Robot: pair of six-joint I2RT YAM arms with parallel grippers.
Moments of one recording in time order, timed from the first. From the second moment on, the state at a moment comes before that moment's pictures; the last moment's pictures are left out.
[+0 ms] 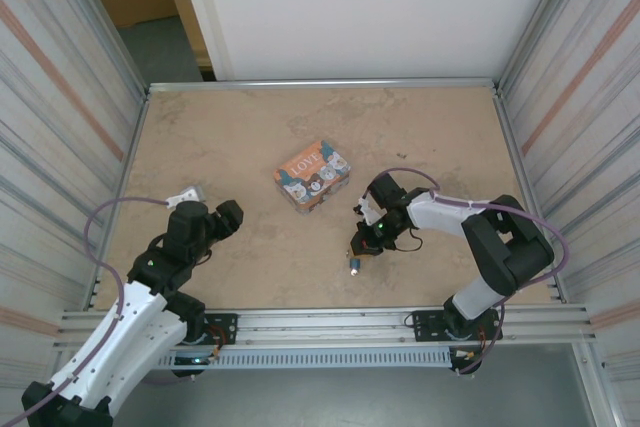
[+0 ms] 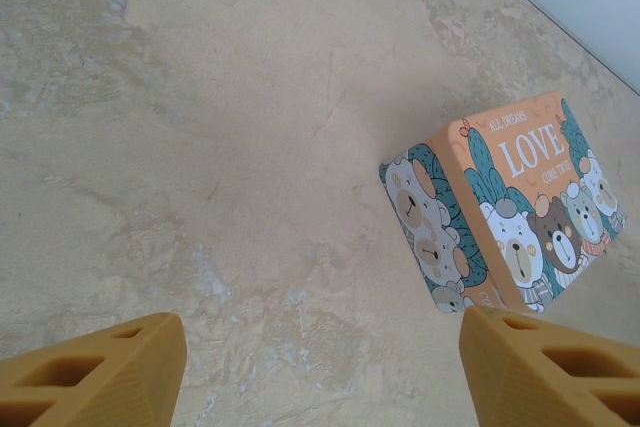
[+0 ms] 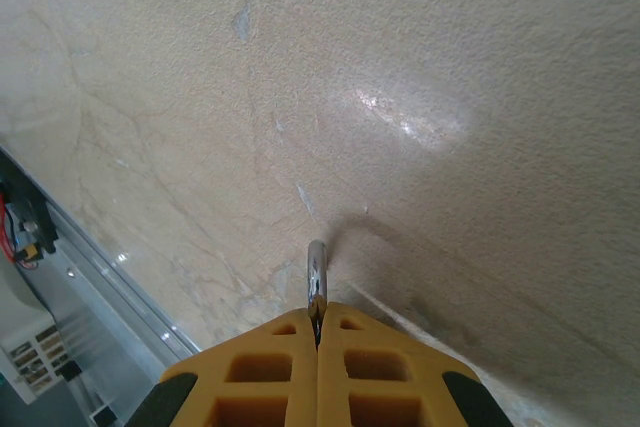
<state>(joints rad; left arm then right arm) -0.43 0.58 0.47 -0.54 -0.18 -0.79 0.58 1.58 0.74 -0.51 -0.63 0.43</state>
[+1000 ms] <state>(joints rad) -0.42 0.58 0.48 -0.55 -0.20 -0.79 0.58 1.39 0.74 -0.54 -0.42 0.43</state>
